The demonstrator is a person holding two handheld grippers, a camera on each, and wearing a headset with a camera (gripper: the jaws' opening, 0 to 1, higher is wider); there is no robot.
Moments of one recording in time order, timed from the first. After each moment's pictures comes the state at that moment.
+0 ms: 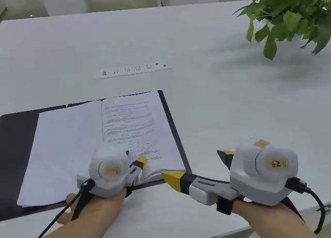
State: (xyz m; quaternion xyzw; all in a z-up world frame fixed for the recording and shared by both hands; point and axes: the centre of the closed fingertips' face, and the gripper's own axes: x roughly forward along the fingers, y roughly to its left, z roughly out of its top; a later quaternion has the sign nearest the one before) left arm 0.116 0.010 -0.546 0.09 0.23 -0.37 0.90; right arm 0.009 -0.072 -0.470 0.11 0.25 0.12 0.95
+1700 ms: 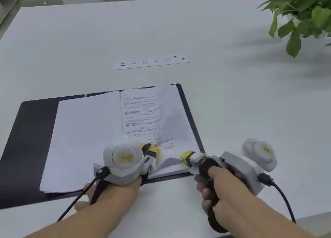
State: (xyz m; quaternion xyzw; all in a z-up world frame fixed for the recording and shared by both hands) left arm 0.122 0.014 -0.548 0.02 0.24 -0.36 0.90; right arm 0.062 -0.046 -0.547 0.55 0.28 -0.08 0.78
